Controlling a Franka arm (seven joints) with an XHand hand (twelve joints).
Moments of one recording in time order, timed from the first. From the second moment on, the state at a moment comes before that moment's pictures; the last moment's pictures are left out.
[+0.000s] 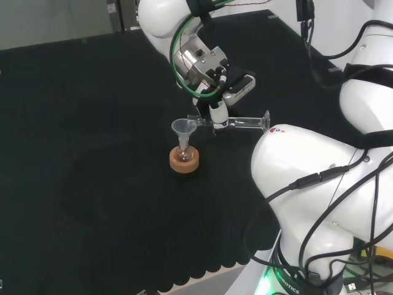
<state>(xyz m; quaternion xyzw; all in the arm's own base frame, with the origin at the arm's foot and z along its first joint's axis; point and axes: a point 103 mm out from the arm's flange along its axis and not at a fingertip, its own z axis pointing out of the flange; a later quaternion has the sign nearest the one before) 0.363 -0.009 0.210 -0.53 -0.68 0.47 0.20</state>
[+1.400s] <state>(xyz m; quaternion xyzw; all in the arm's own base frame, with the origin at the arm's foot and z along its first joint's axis) 0.367 -0.011 0.223 -0.53 -0.65 0.52 0.17</state>
